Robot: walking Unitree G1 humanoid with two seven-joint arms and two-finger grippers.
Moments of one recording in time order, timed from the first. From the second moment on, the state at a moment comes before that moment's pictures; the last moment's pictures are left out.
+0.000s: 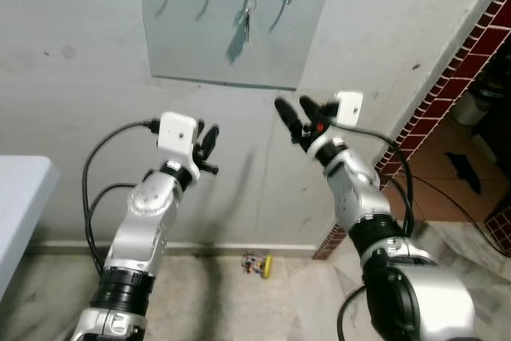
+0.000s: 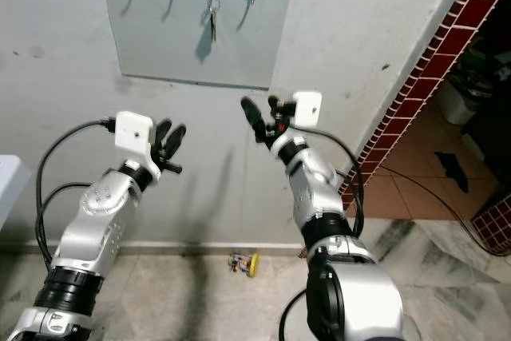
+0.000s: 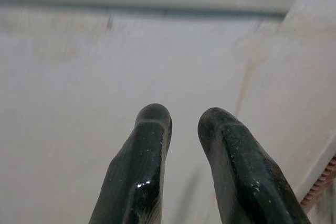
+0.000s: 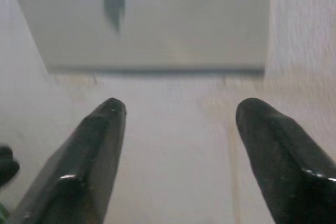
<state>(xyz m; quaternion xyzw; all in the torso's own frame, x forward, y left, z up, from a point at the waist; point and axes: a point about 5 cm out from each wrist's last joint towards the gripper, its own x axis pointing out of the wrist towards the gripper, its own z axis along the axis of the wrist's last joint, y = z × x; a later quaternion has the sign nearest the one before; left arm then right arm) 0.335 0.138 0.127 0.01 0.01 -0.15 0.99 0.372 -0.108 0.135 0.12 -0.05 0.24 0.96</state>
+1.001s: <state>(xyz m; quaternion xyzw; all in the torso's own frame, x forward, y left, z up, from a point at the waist) 0.189 0.158 -0.081 -0.01 0.43 -0.07 0.90 0.164 -0.185 -0.089 -0.06 0.43 0.05 0.90</state>
